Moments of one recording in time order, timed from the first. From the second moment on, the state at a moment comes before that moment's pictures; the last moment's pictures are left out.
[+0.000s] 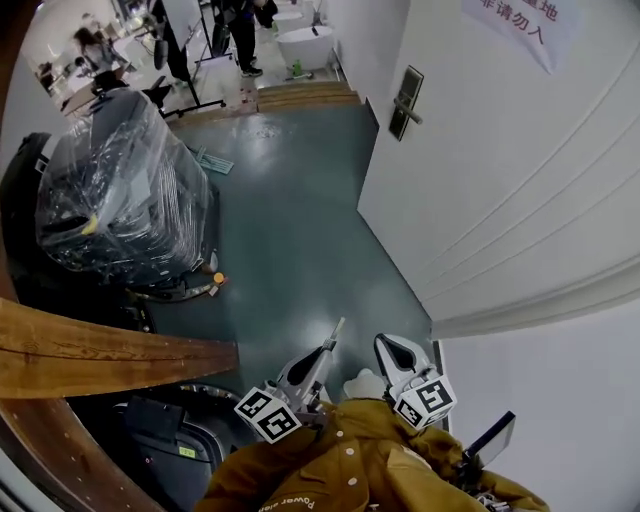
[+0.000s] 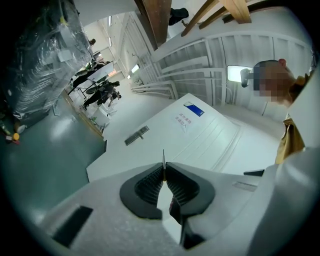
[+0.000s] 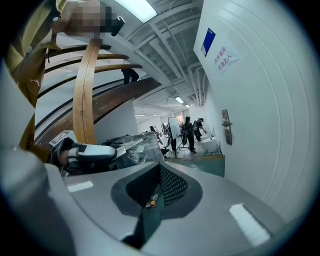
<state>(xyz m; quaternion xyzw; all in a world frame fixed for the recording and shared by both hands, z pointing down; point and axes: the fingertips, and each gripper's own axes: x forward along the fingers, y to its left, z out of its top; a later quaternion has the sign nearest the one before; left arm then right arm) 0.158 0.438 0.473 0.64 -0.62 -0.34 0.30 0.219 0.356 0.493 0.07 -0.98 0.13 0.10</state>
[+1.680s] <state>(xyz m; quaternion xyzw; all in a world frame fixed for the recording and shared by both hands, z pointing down) -0.065 0.039 0.479 0.63 -0.60 -0.33 0.35 0.016 -0.049 0.491 0.12 -0.98 0.16 0.08</state>
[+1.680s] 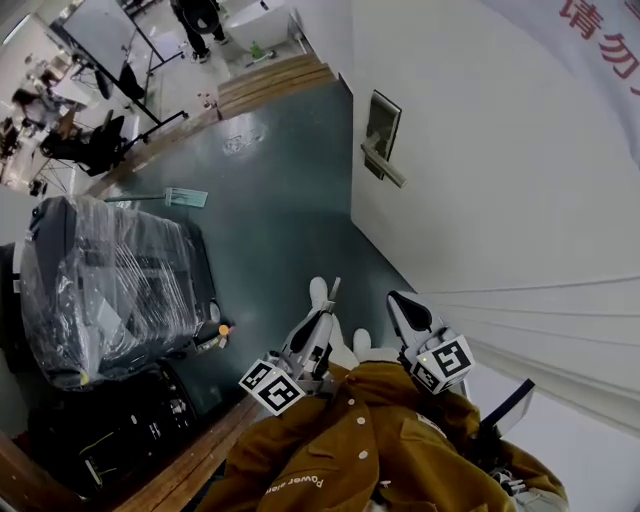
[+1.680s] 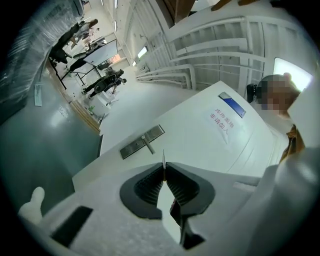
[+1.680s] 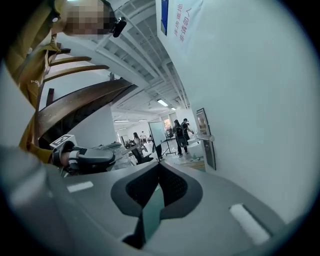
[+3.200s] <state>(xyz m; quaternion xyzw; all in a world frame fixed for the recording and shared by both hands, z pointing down) -0.198 -0.179 0.503 0.68 -0.45 -0.33 0.47 -0.122 -0.272 0.518 0.14 -0.93 -0.14 0.31</state>
